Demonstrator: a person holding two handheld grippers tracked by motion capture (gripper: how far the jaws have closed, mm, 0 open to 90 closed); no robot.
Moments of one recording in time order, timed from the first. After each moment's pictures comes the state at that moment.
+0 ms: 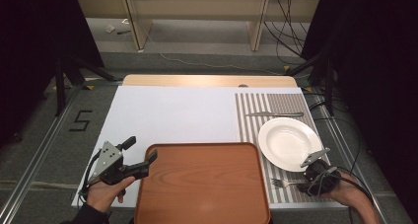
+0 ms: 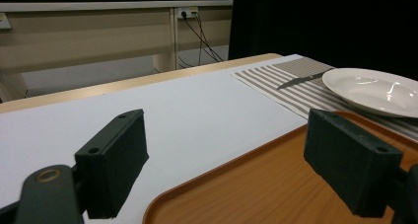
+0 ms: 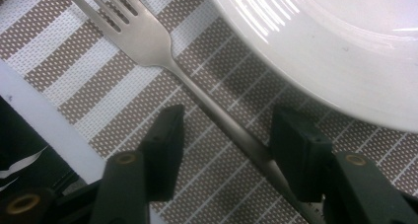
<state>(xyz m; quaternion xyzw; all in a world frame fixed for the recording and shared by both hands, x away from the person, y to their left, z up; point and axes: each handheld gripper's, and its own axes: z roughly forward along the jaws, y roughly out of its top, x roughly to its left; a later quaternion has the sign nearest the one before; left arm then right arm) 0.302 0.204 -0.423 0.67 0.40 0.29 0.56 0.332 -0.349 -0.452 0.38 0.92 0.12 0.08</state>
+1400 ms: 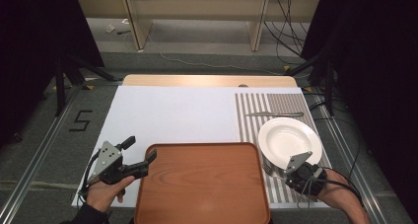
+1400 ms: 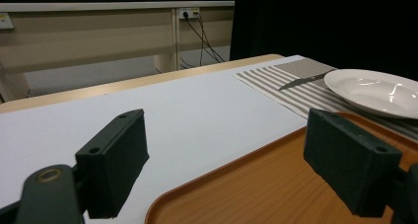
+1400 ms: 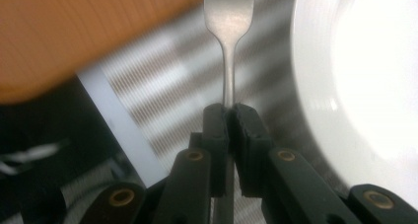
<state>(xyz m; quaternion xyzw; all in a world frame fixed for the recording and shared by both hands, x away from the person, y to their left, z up) 0.302 0.206 -0.423 0.66 0.40 0.29 0.56 0.317 -0.295 -0.421 0.26 0.95 0.14 0.11</state>
